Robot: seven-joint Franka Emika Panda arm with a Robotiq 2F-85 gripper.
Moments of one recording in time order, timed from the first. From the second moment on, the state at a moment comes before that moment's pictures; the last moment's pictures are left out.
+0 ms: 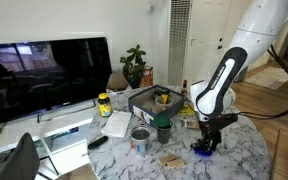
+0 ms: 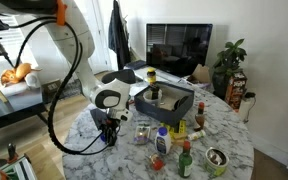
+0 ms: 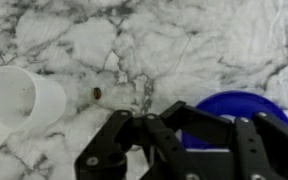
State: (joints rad) arm 0.08 0.52 0.04 -2.40 0.20 2.52 0.22
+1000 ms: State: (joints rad) arm 0.09 0.46 0.04 -2.44 0.20 2.52 0.21
